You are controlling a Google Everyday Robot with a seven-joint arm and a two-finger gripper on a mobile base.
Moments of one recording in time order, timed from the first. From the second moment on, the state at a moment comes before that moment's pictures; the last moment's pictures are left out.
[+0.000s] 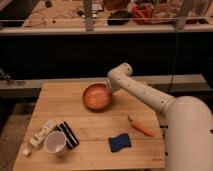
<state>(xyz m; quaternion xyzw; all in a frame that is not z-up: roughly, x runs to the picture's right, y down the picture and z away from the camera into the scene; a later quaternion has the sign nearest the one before) 0.110 0.016 0.960 -0.07 -0.17 -0.73 0.66</state>
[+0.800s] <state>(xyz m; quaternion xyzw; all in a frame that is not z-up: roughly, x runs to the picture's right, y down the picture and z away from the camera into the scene) 0.172 0.131 0.853 -0.10 -0.14 -0.71 0.68</state>
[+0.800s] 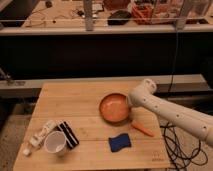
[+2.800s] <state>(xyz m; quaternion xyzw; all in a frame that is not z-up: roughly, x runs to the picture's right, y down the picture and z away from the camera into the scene) 0.108 0.039 0.949 -0.09 -0.17 -0.72 0.66</state>
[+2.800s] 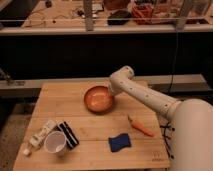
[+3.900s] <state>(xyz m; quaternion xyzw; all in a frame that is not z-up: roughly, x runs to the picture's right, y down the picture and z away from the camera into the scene) 0.117 0.177 0.831 -0.13 -0.19 -0.72 0.65</state>
